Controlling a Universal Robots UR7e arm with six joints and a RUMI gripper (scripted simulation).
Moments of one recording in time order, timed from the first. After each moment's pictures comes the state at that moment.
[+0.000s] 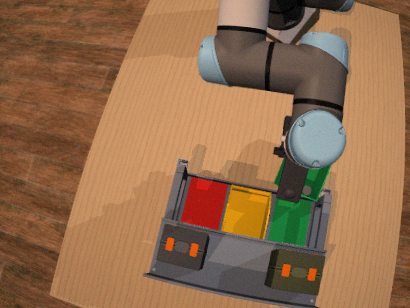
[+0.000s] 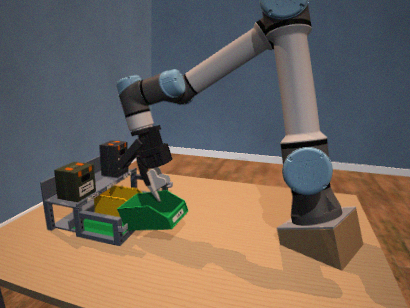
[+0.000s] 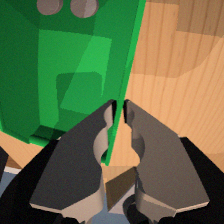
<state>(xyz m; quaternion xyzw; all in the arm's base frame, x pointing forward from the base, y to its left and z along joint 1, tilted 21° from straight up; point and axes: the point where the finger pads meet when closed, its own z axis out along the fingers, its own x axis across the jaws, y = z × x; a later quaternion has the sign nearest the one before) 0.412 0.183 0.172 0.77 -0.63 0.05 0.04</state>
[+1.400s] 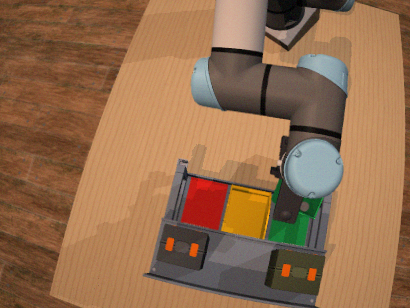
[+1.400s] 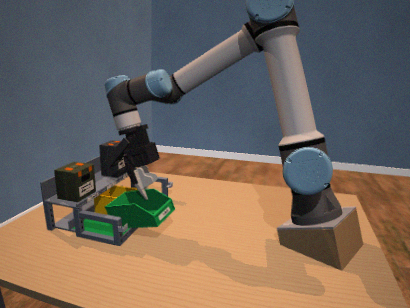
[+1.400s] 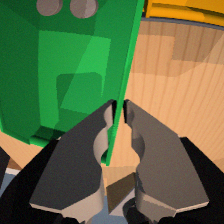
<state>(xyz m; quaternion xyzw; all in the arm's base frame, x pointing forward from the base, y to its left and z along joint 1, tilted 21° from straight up) 0.451 0.192 0.186 0.77 -0.63 0.05 0.04</state>
